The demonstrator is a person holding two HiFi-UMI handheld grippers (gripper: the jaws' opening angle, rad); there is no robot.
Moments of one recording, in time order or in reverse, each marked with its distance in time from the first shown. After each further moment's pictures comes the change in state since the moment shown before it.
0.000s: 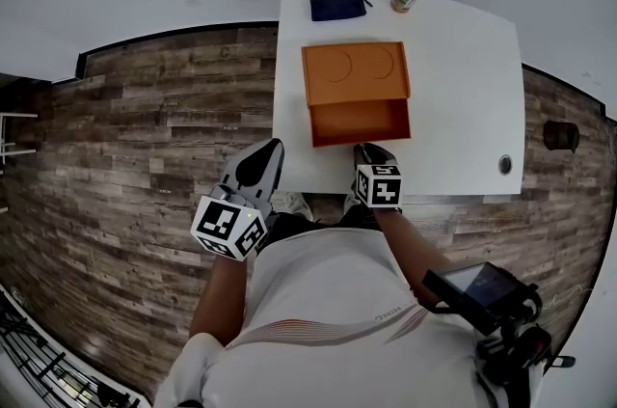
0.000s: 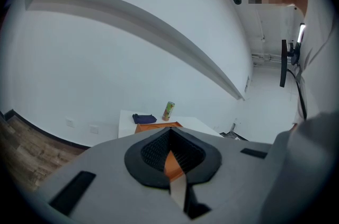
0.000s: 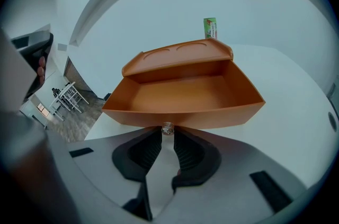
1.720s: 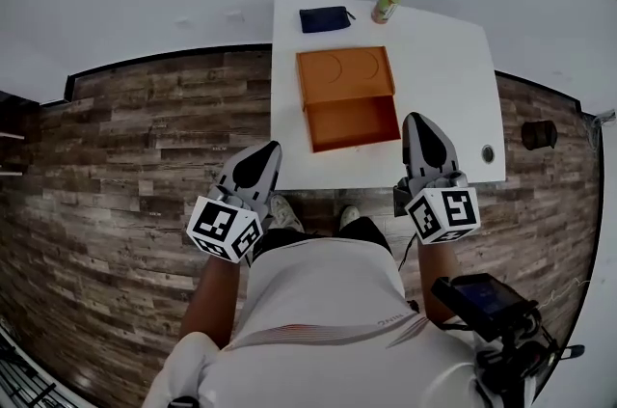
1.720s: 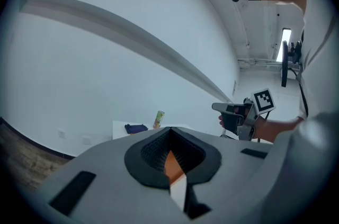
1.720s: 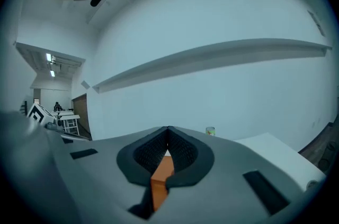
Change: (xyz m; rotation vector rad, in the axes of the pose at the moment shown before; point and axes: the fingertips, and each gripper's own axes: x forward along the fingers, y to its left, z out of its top) left arm -0.050 -0.022 0.020 0.070 -0.089 -0.110; right arm -0.250 0.040 0.178 -0.143 -0.790 0.011
